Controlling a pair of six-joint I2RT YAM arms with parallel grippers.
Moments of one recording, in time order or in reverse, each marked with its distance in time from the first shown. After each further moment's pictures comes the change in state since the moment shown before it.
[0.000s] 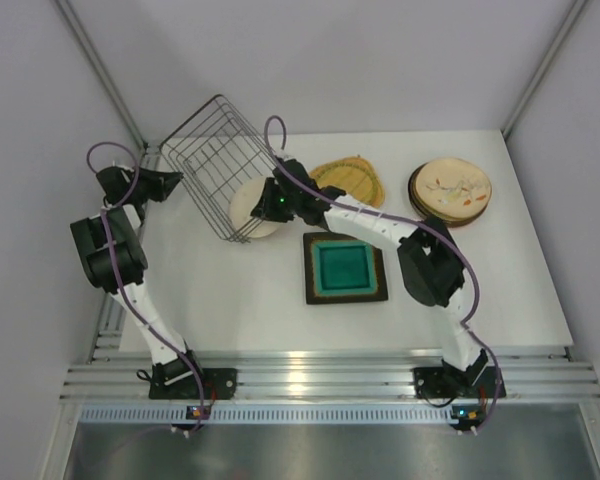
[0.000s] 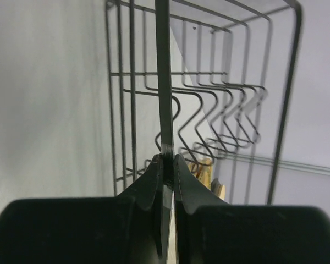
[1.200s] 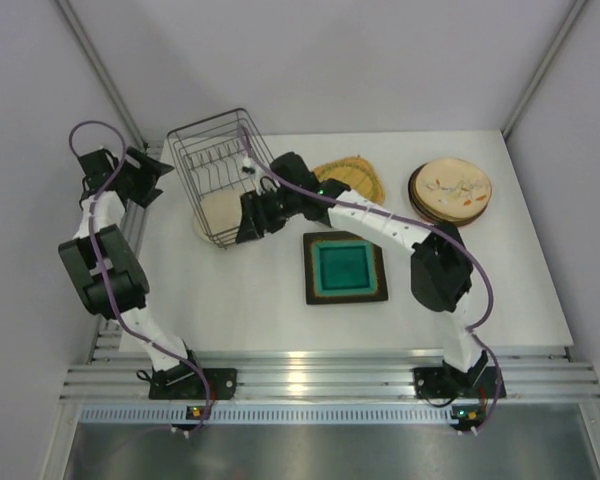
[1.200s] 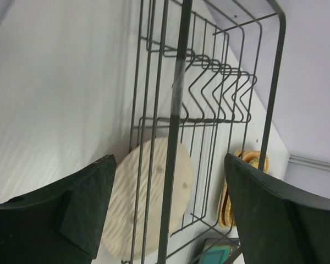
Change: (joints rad) left arm 0.006 -0.175 0.181 -0.620 -0.175 0.403; right arm 0.059 -0.062 0.034 -0.142 -0.485 -0.378
